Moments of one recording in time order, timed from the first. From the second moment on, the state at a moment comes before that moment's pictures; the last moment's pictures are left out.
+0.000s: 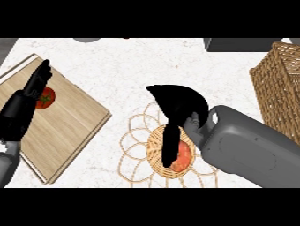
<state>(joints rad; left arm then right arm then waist) -0.21 0.50 -0.13 -1.52 0.08 0.12 -0.03 -0.97 -0.39 0.81 -1.52 -0.17 0.24 1.13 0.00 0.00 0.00</state>
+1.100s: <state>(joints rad) -0.19 0.46 -0.08 -1.55 0.04 0.08 -0.02 -0.73 -0.40 0.91 -1.50 0.03 0.25 1.06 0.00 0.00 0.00</state>
